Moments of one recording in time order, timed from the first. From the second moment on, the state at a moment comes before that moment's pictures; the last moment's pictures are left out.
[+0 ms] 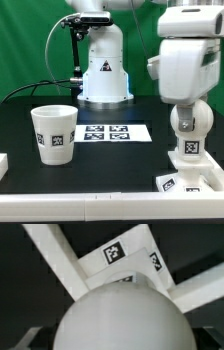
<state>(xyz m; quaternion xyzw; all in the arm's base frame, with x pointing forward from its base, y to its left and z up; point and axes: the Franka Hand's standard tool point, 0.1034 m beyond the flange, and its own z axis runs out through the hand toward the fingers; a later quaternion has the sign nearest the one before) 0.630 0.091 0.117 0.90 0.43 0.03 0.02</state>
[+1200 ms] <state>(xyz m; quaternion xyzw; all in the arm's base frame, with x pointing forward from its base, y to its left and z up) 0.640 0.084 0.120 0.98 -0.21 0.06 -0.02</state>
